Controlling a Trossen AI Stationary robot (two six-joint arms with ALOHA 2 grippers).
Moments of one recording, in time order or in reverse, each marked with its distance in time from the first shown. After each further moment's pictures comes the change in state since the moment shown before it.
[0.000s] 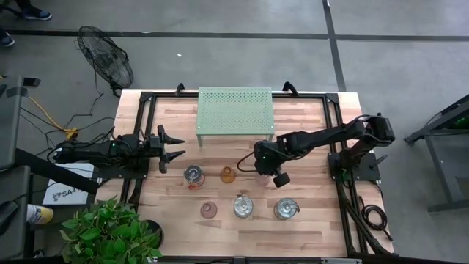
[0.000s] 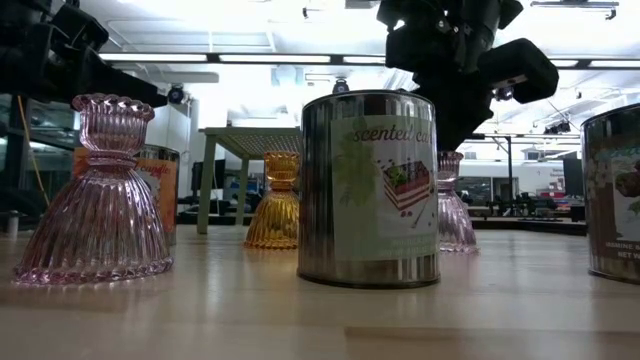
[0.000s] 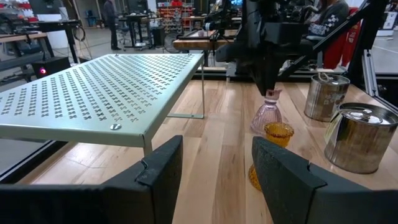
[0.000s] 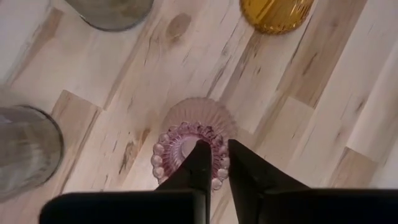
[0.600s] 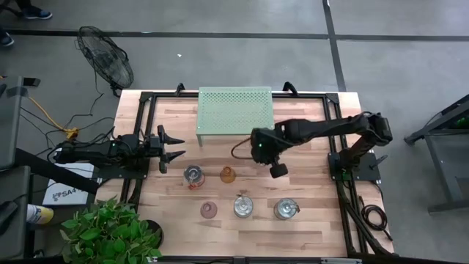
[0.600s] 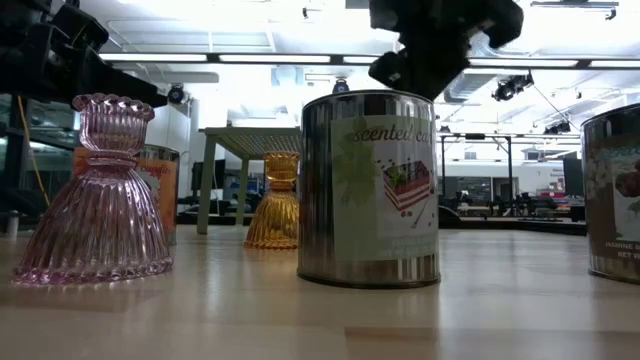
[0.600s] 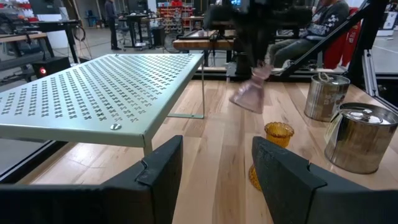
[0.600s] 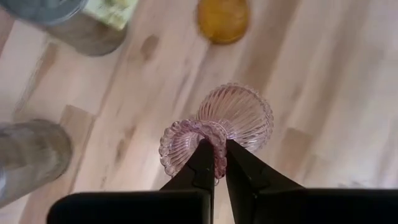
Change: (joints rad) left arm 0.000 0.000 0.000 0.000 0.000 0.000; right arm -0.064 0.005 0.283 -0.290 0.029 0.036
